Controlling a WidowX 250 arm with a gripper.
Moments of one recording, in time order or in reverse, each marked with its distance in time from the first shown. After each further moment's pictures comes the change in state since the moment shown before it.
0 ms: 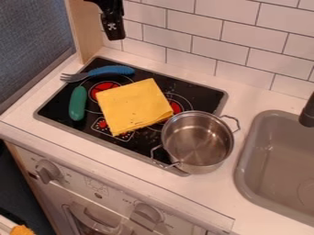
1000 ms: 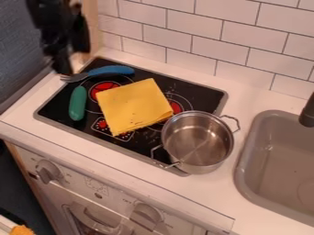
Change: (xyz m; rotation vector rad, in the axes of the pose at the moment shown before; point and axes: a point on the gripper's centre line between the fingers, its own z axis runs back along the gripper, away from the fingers) arm 0.079 0.072 -0.002 0.160 -0.032 -0.443
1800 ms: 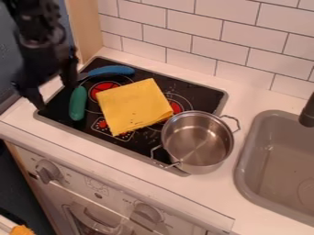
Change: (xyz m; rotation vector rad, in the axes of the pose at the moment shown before) arm 0.010 0.025 -0.041 -0.006 -0.135 -0.426
